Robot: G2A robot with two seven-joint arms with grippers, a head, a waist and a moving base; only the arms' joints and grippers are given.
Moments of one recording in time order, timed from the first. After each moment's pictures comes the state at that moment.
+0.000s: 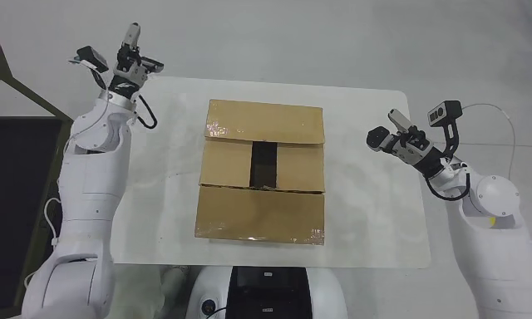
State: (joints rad) left arm 0.95 -1.11 -1.55 -1.18 -0.39 -0.31 -0.51; right arm -1.34 -1.07 1.57 -1.66 0.46 -0.08 0.85
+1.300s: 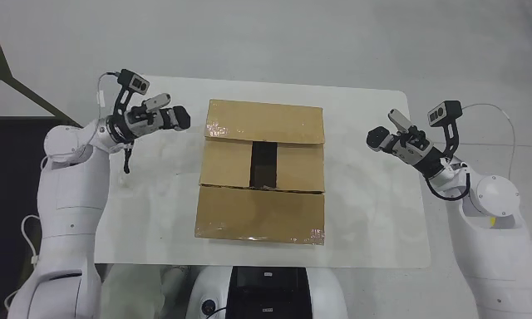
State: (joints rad) left arm 1.06 -1.05 -1.62 -1.27 -0.61 -0.23 -1.42; right arm -1.34 -1.07 1.57 -1.66 0.46 -0.08 0.85
